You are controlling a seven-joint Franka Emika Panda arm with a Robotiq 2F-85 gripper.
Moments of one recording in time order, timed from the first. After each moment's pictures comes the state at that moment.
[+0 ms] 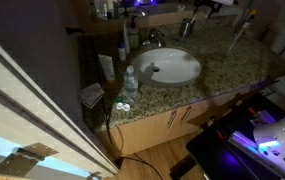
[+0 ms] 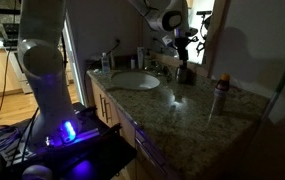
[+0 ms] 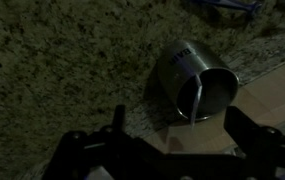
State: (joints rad) arm -0.10 0.36 -0.18 -1.82 0.09 2.49 0.44
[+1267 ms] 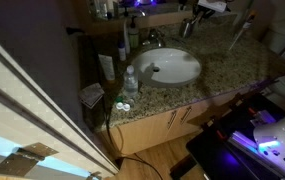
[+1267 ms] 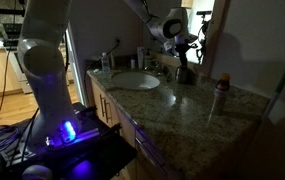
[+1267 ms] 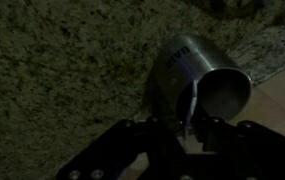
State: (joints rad) arm -0.09 0.44 -0.18 -1.79 0.09 2.55 0.52
